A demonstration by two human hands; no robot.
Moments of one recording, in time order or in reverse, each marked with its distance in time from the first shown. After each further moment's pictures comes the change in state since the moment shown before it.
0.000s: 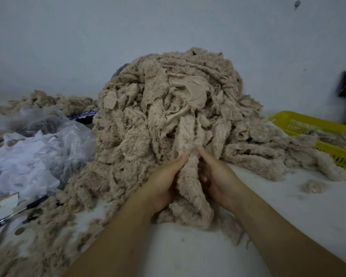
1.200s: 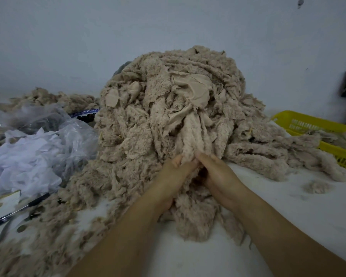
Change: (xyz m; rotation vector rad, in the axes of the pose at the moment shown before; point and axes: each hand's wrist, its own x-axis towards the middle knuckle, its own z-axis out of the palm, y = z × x) left_hand 0.000 -0.007 0.010 0.164 0.132 0.132; right_hand 0.007 0.009 -0.002 -0.111 0.052 -0.063
